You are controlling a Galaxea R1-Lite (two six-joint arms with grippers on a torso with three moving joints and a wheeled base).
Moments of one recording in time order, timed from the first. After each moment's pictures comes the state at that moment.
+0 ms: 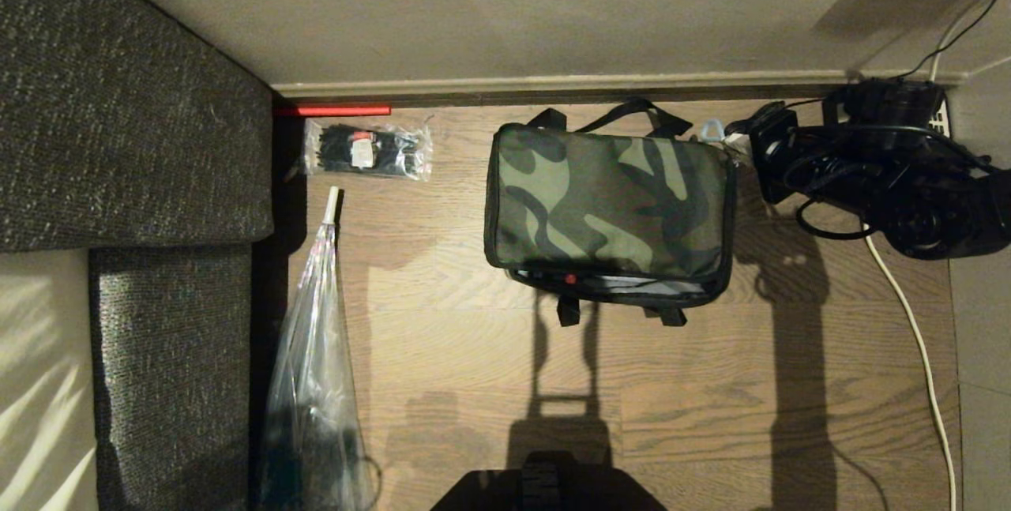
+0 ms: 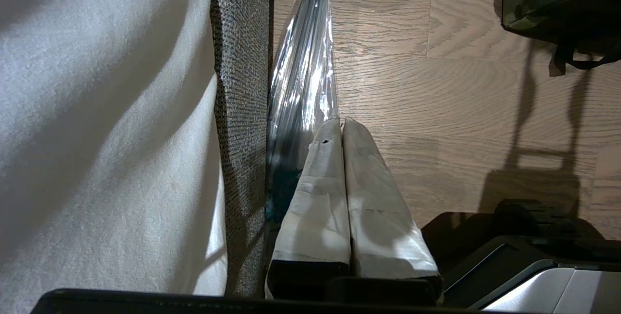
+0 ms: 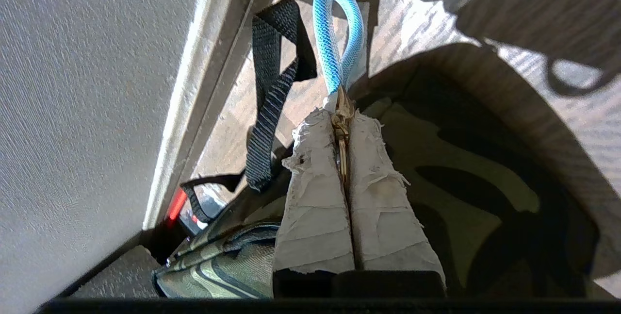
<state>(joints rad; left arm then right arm) 0.00 0.00 0.00 0.01 0.01 -0.01 0.06 1.94 -1.26 -0.67 0.17 1.03</state>
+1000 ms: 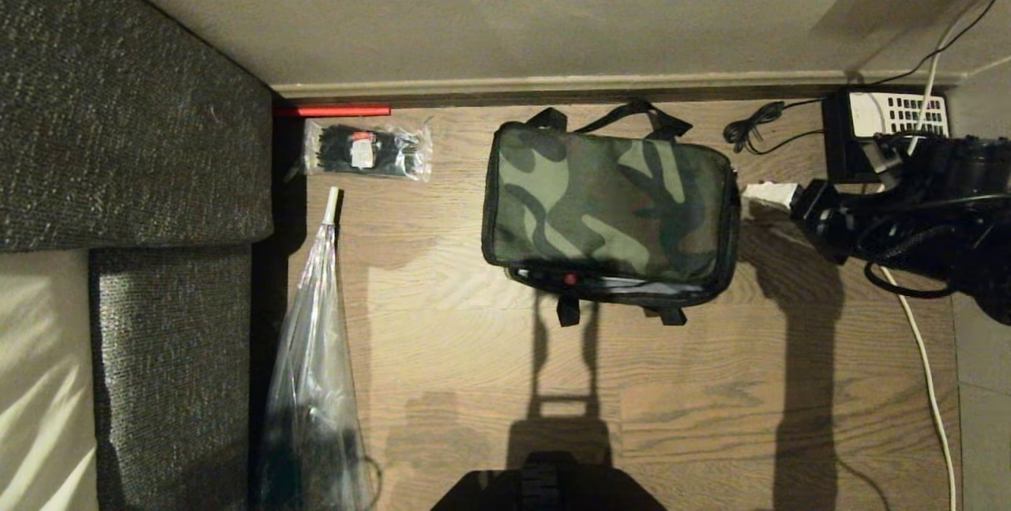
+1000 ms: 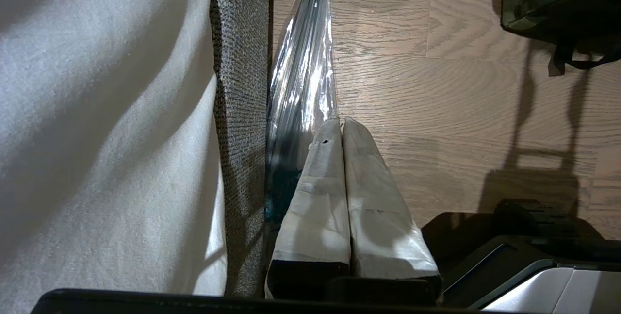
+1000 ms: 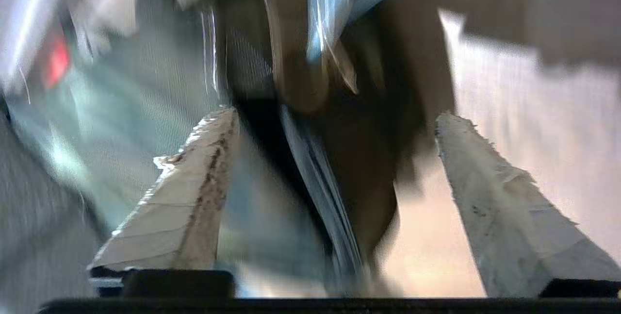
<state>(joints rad) 0.00 0.00 0.00 0.01 0.01 -0.01 -0.05 1.77 -0.90 -0.64 0.42 0.59</state>
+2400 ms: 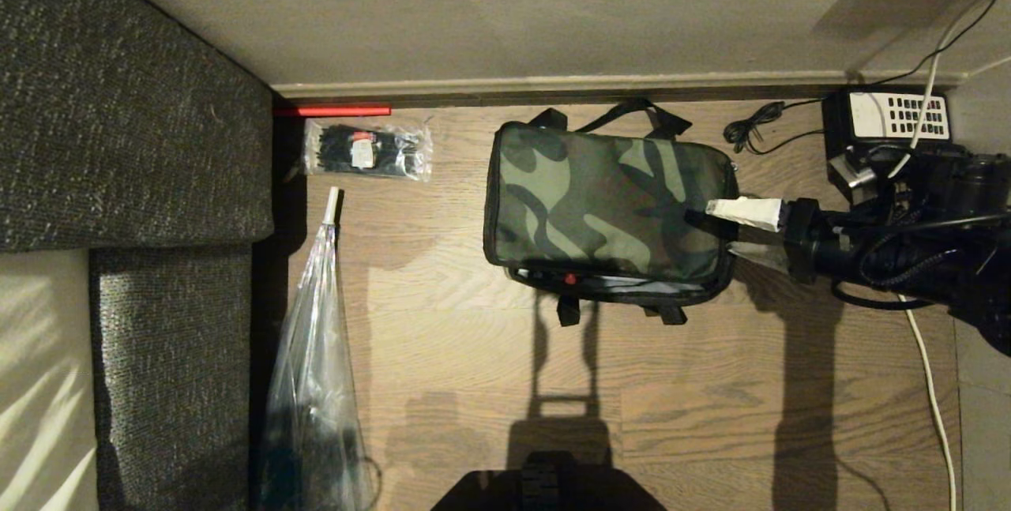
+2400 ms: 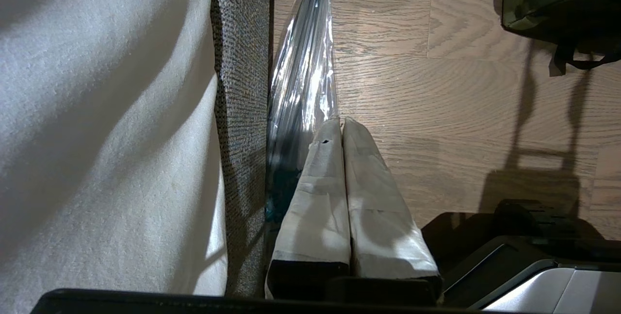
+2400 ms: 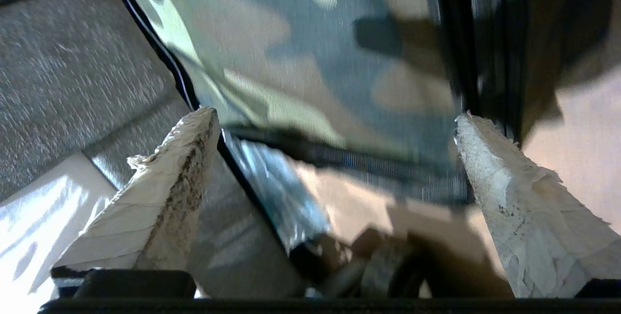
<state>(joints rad) 0.00 0.00 0.00 0.01 0.01 -0.01 0.02 1.74 -0.80 -0.75 0.67 0.64</state>
